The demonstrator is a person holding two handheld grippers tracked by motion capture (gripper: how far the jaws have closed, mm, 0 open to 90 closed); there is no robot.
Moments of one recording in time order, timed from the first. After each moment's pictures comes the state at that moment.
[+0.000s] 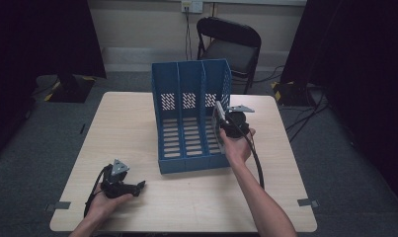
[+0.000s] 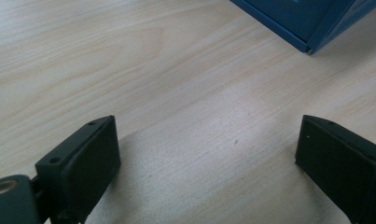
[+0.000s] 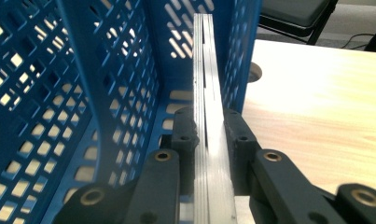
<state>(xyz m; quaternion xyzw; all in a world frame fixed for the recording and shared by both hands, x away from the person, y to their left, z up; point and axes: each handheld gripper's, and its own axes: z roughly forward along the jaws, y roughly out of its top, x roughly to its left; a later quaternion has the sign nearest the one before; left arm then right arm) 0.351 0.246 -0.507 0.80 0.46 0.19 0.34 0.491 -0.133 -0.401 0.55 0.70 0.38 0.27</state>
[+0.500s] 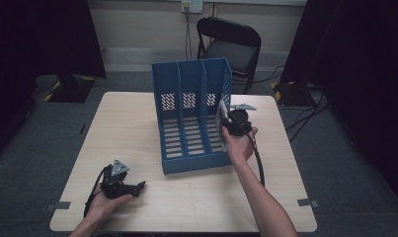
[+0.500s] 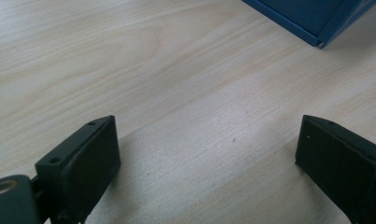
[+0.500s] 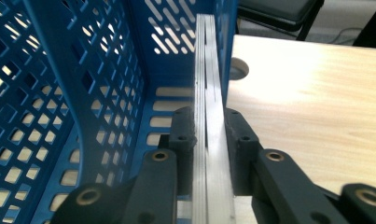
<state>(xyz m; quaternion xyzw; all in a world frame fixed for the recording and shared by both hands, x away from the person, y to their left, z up) 0.350 0.246 -0.507 0.80 0.46 0.19 0.34 0.498 -0.141 -0.403 0.55 0.69 0.36 0.28</state>
